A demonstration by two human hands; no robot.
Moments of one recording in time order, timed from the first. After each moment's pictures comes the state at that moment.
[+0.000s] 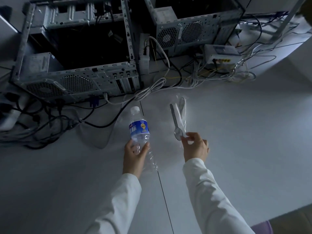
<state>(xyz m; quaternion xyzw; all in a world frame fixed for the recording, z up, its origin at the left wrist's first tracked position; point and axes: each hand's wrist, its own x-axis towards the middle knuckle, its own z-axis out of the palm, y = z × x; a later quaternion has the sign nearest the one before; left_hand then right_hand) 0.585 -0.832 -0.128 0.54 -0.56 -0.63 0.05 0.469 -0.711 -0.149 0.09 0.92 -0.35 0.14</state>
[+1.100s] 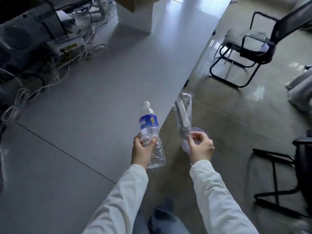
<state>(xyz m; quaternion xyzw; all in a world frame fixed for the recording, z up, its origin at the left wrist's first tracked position) 0.636 -0.574 -0.092 0.21 -0.69 -0.65 -0.24 0.668 -0.416 -0.096 0.40 0.81 -0.40 -0.12</state>
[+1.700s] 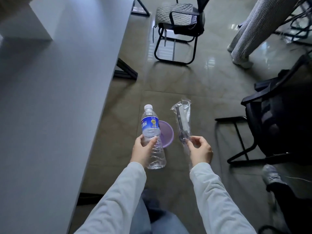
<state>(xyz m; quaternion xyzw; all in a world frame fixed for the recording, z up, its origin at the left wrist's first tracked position) 0.637 -0.346 -0.120 0.08 -0.70 -0.59 -0.39 0.740 -0.216 -0.125 0.58 0.69 -0.41 -0.17</state>
